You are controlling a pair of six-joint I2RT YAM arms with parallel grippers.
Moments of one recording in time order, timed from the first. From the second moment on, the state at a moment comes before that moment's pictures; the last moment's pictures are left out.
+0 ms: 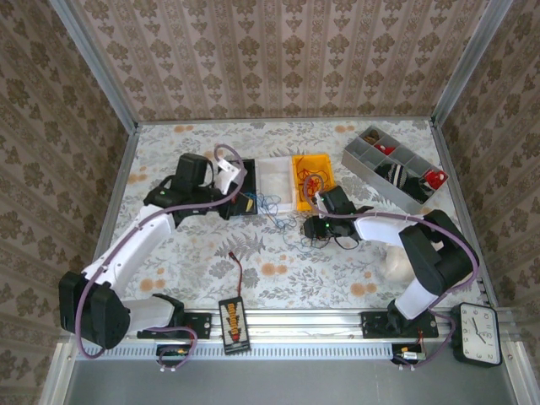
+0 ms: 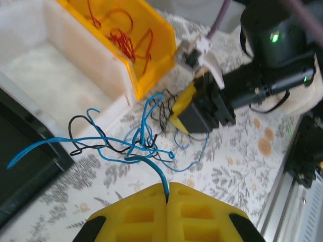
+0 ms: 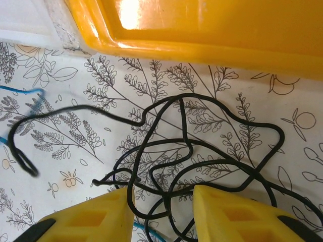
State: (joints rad) left arm -0.46 1.24 1.00 -0.59 0.64 0.03; right arm 0.49 1.62 0.74 -0.13 -0.18 0.37
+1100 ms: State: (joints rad) left arm -0.79 1.78 1.10 -0.55 0.36 0.12; right arm 0.45 1.57 0.70 -0.14 -0.13 0.40
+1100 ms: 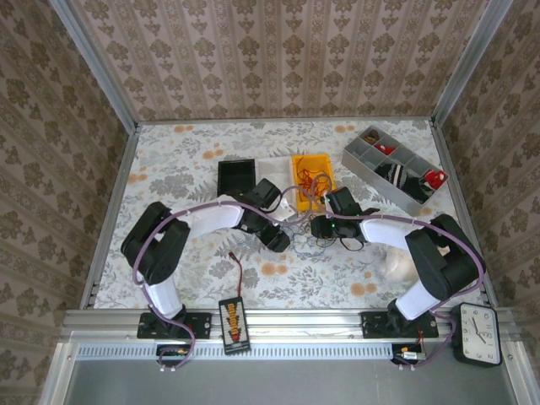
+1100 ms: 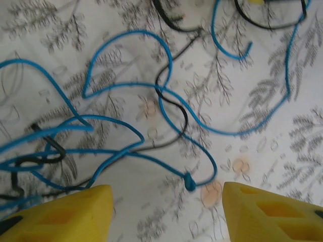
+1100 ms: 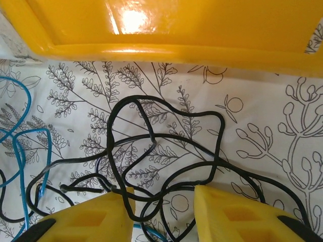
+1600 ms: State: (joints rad) left arm -0.79 1.85 1.19 -0.52 0.39 0.11; right arm 0.44 1.57 0.70 -0.14 -0.13 0.40
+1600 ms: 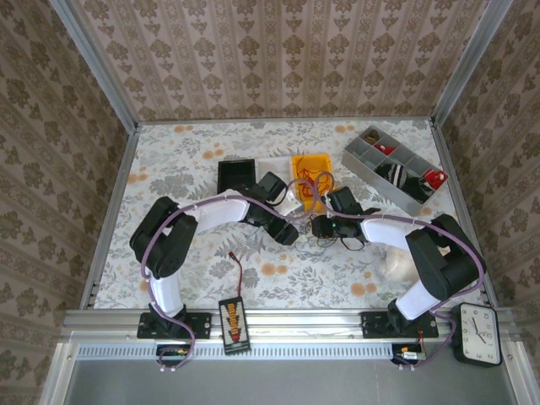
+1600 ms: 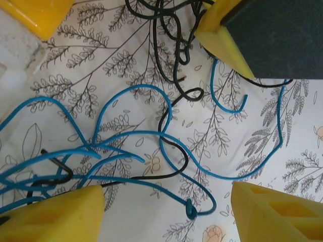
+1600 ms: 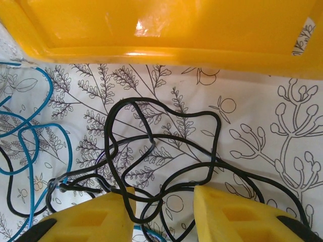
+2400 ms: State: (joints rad) left arm -0.78 1.72 1.20 -0.59 0.33 0.05; right arm 0.43 1.54 0.63 -0.06 -0.11 0.44
